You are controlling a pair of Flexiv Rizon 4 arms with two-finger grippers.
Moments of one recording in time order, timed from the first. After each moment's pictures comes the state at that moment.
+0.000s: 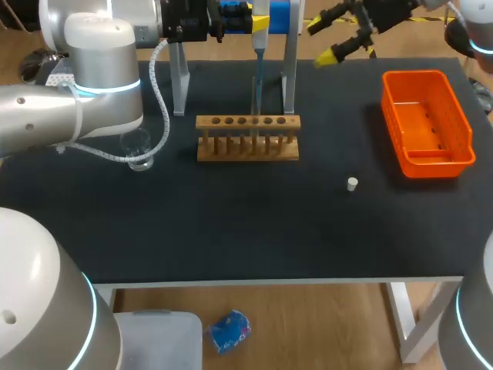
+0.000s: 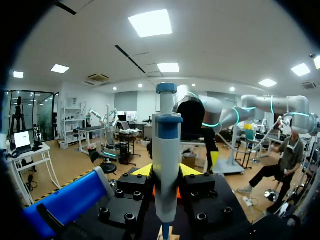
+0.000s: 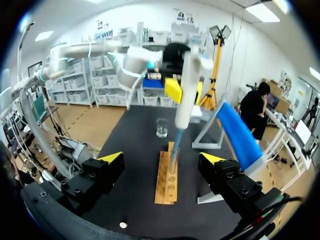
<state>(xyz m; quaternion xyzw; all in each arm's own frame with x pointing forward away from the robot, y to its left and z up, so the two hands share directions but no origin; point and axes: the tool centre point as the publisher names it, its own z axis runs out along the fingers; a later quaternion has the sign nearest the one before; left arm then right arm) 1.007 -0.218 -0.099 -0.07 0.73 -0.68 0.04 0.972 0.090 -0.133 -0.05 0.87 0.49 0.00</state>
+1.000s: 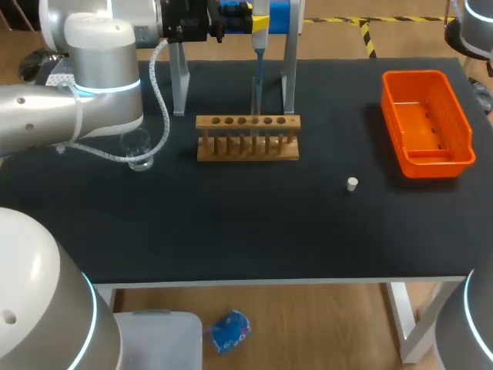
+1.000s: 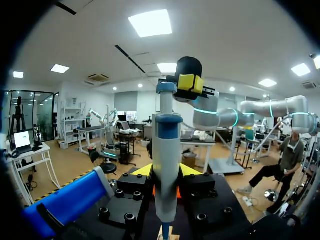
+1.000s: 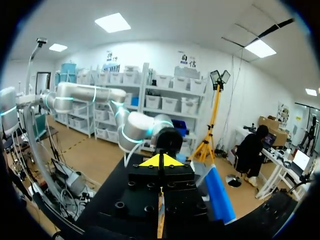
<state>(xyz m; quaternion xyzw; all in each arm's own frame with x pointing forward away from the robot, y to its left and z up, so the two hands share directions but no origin) 1.007 -0.218 -0.099 -0.07 0.73 -0.68 0.04 0.979 0.140 0.013 -0.08 0.76 0.64 0.00</state>
